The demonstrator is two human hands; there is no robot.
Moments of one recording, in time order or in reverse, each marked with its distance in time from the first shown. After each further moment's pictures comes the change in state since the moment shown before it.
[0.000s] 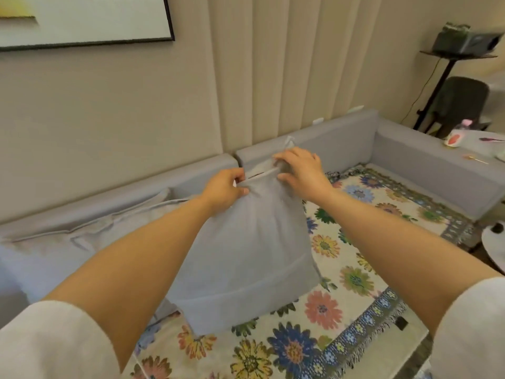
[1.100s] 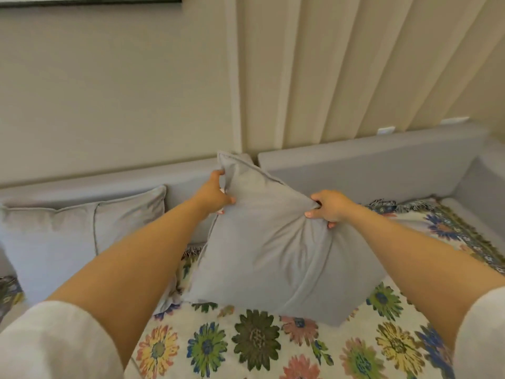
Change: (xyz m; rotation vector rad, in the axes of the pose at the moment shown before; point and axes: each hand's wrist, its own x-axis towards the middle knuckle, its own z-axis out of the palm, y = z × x) left_hand 0.198 -0.028 0.058 -0.396 0.087 -0.657; right_hand 0.179 0.220 0.079 0.053 -0.812 0.115
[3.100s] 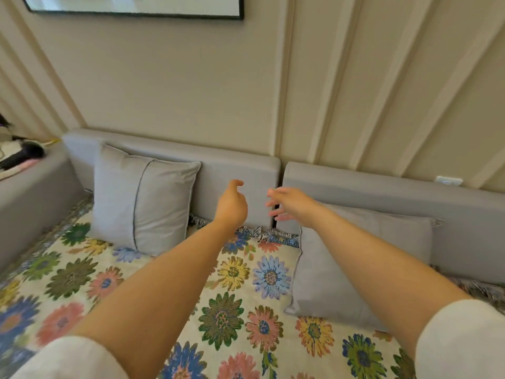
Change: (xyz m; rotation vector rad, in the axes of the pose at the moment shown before) left_hand -0.076 0.082 0.166 -0.163 0.622 -0.152; right_hand -0.013 0.019 -0.033 0.635 -0.352 -0.275
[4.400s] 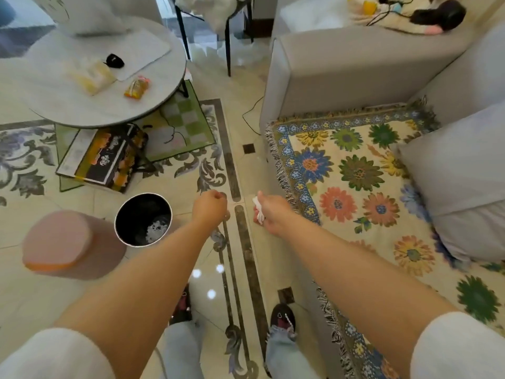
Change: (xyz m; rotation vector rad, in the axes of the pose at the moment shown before) left_hand -0.293 -0.664 -0.491 -0.313 0.672 -1.017; right_hand -0.100 0.035 0.906 -0.174 -0.618 0.388
